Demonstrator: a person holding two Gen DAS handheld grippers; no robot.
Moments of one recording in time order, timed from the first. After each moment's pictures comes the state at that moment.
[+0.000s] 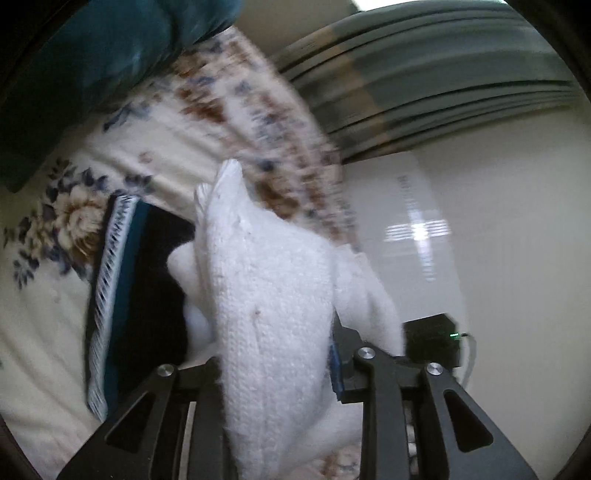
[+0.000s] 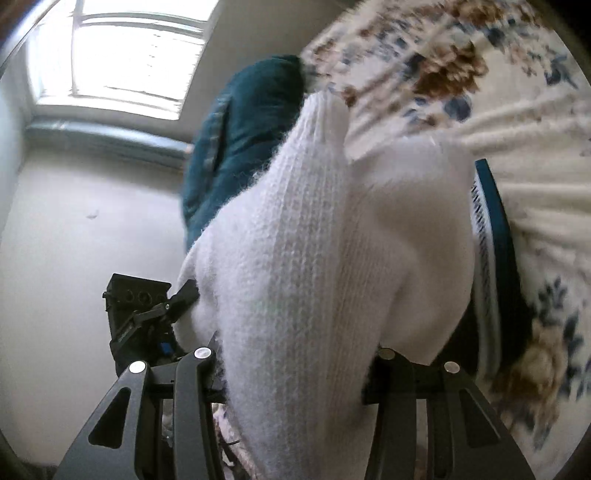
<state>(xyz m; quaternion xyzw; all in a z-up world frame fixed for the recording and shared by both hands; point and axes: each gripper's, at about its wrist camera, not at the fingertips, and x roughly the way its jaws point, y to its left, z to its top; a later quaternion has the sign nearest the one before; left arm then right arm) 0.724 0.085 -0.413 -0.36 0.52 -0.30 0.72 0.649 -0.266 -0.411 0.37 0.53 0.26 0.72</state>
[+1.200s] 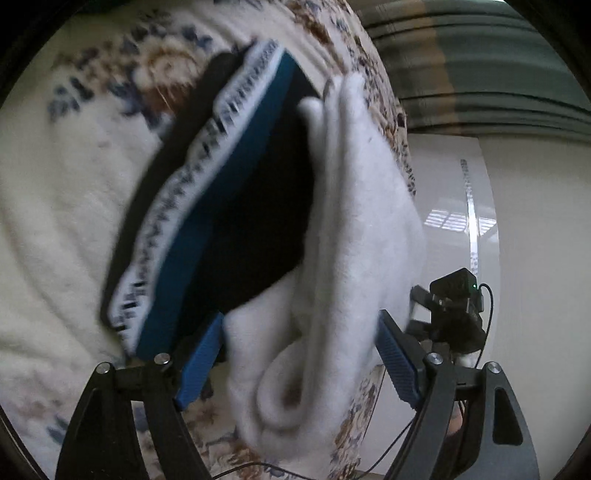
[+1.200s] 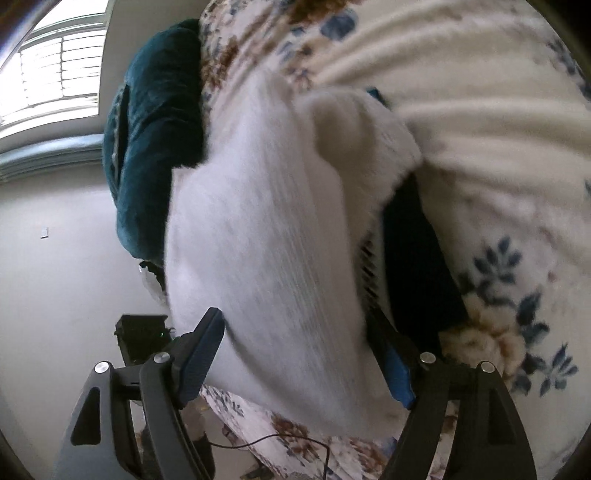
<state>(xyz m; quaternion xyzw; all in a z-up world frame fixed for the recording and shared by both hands) 0.609 0.092 -0.527 -0.40 0.60 -0.24 0.65 0.688 -0.310 -0.512 0.37 0.65 0.19 0.63</state>
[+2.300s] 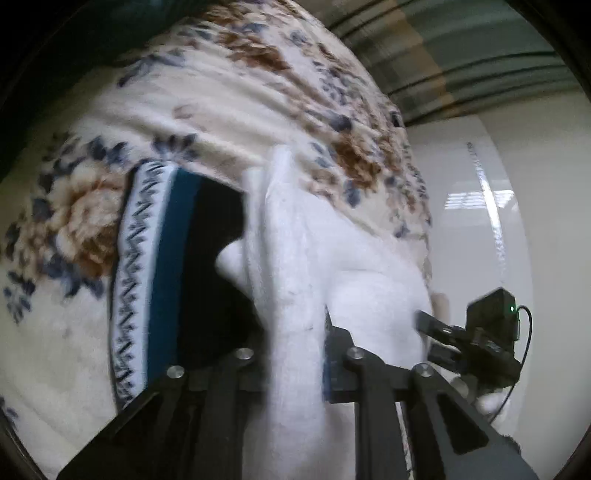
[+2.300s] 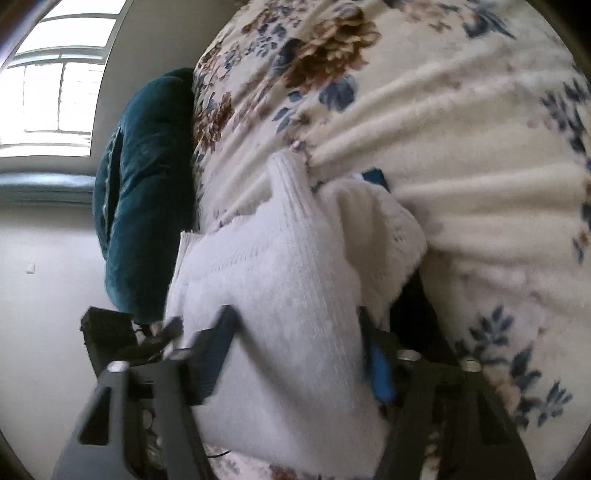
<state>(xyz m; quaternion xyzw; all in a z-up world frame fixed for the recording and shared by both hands) 0.722 0.064 -0.490 -0.29 0.57 -0.26 0.72 0.730 -0.302 -0.486 0.36 0.58 0.12 0.72</state>
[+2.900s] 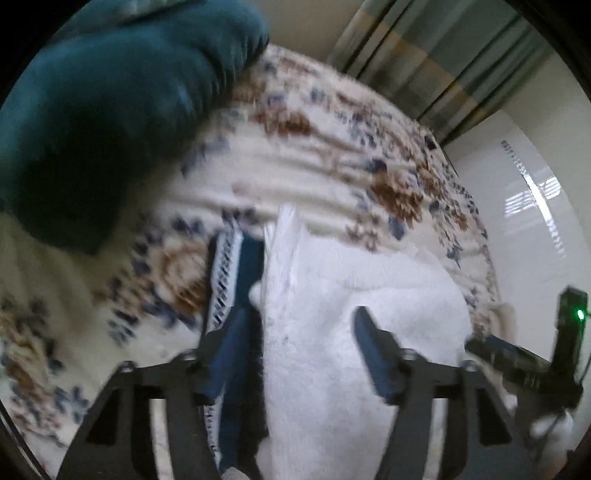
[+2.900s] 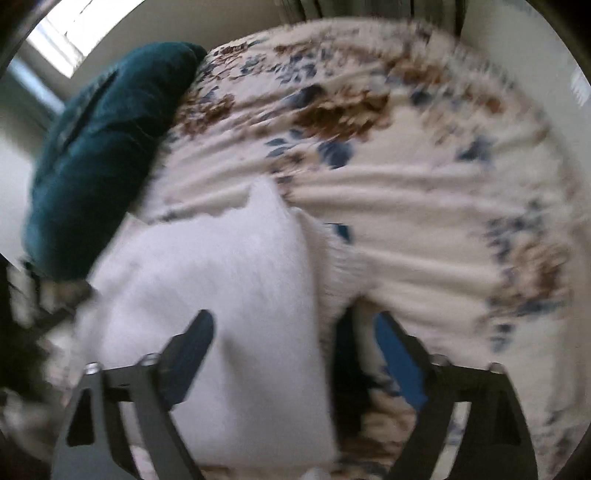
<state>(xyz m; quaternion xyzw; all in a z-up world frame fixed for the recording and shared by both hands) 0.690 0.071 -0.423 -0.15 0.51 -0.13 0.84 0.706 -0.248 -0.428 0.09 0.57 0.01 0.82</state>
